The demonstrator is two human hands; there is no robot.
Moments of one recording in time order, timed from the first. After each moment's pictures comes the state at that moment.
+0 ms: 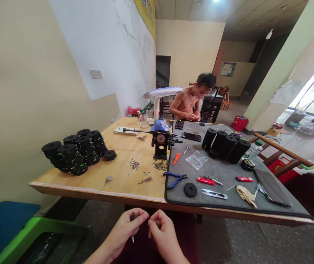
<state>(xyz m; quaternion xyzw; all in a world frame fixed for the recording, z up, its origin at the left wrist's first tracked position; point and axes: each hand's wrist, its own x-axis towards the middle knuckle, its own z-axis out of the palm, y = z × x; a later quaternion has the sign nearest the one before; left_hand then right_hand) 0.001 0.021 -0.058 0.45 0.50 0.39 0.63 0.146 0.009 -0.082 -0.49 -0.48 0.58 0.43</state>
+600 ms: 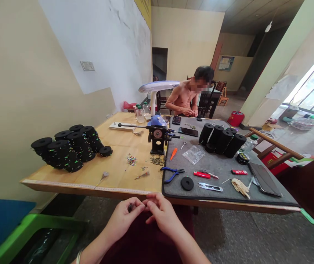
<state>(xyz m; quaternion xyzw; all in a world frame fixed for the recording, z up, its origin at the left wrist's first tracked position) -0.002 0.029 -0.038 0.60 0.54 0.38 0.46 0.159 0.029 -0.041 -0.43 -0.47 0.65 0.41</state>
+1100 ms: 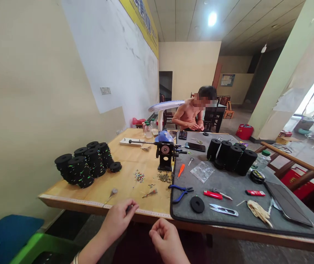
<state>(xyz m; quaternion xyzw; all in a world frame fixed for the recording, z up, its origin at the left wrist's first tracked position) -0.051 0.068 -0.025 0.73 0.59 0.30 0.18 0.139 0.032 -0.064 -0.48 -0.53 0.57 0.41</state>
